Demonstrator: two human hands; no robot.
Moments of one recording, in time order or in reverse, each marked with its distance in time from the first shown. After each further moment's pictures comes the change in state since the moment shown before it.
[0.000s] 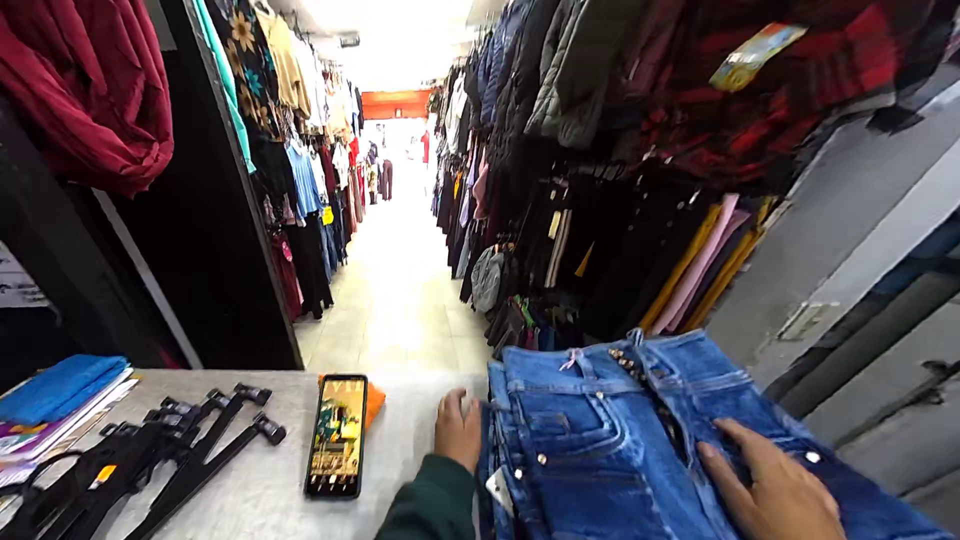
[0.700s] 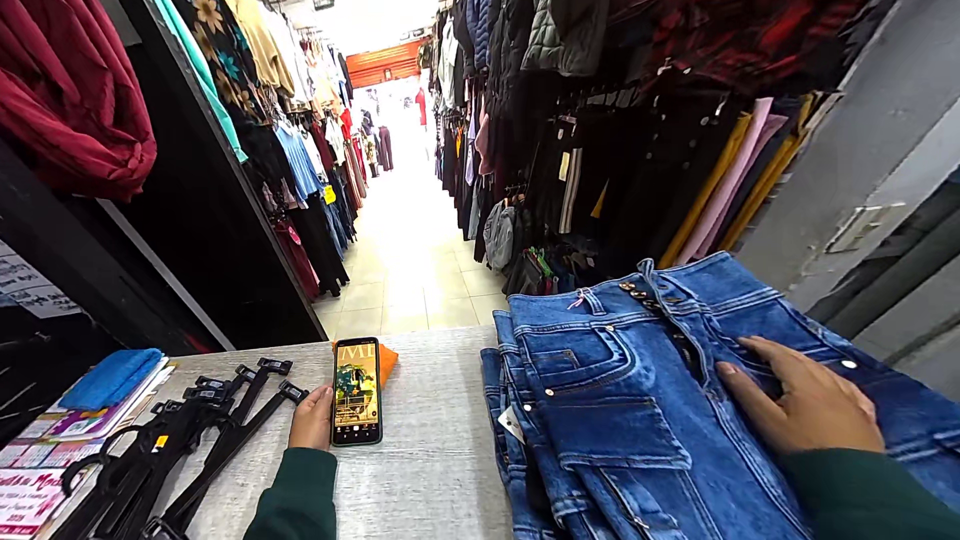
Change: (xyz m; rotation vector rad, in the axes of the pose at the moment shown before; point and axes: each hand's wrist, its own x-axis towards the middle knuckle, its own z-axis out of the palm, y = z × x) left_hand -0.077 -0.059 -0.180 -0.494 0.519 -0.282; right_hand 0.003 0.030 0.016 0.043 -0.008 0.033
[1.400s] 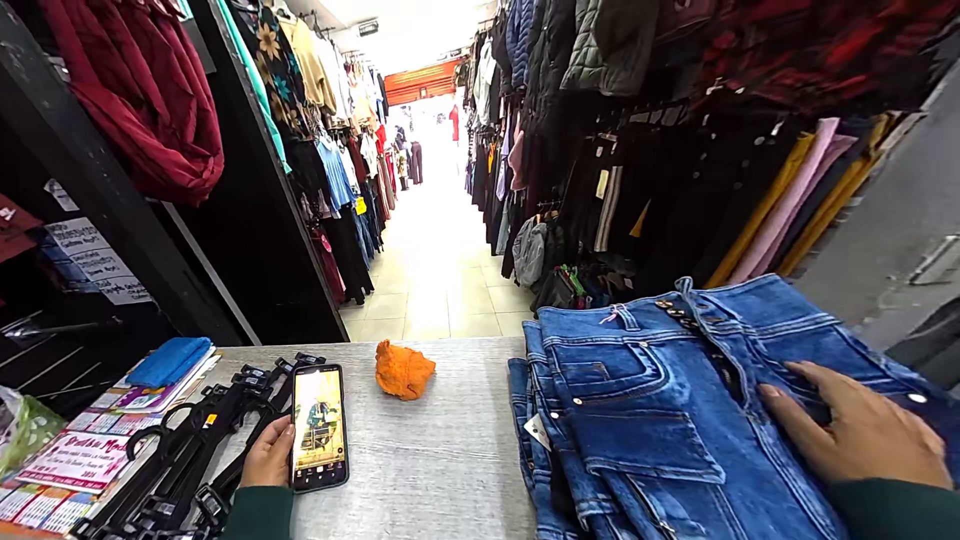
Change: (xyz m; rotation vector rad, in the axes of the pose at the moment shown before) left_hand -0.047 0.023 -0.094 0.056 0.158 0.180; right_hand 0.004 -0.004 0.004 0.031 0.024 -0.001
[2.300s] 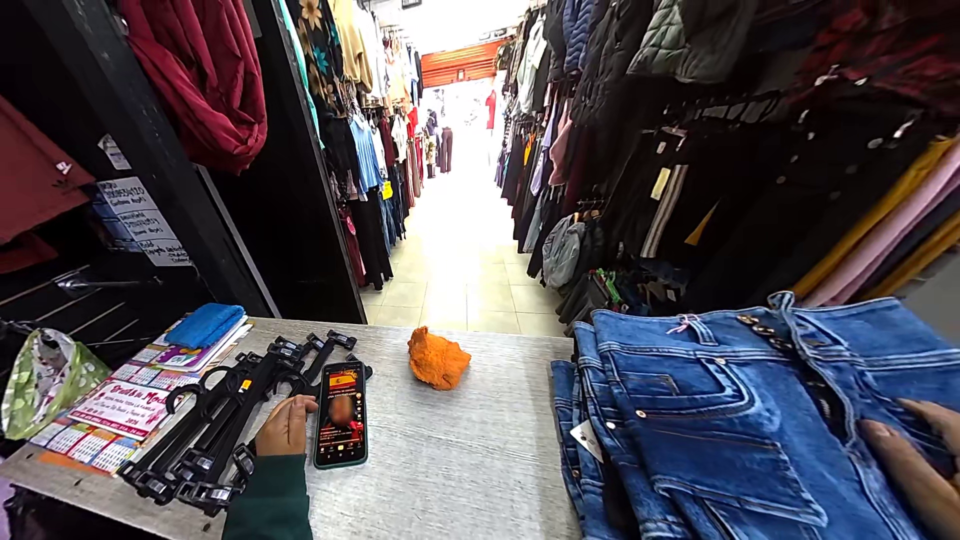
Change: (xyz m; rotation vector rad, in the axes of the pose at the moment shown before) left_hand 0.020 -0.025 -0.043 0.644 0.091 0.594; right_hand -0.004 -0.006 -0.001 0.083 -0.003 -0.017
